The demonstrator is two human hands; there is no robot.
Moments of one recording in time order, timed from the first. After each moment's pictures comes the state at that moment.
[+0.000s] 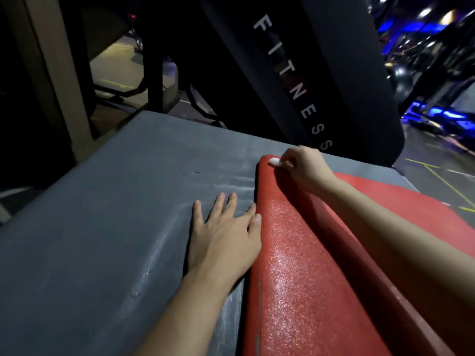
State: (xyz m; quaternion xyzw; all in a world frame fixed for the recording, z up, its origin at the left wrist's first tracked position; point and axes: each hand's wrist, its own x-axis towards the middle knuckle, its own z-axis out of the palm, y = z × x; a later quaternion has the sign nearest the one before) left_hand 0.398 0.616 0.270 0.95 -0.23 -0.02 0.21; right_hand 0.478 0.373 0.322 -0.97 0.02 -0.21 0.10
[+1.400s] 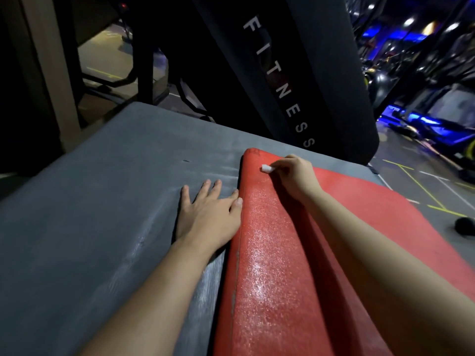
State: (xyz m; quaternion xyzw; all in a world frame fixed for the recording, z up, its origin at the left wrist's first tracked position) left_hand 0.399 0.616 0.274 0.95 -0.23 -0.03 0.21; right_hand 0.424 0.378 0.314 -0.96 0.06 -0.22 0.15
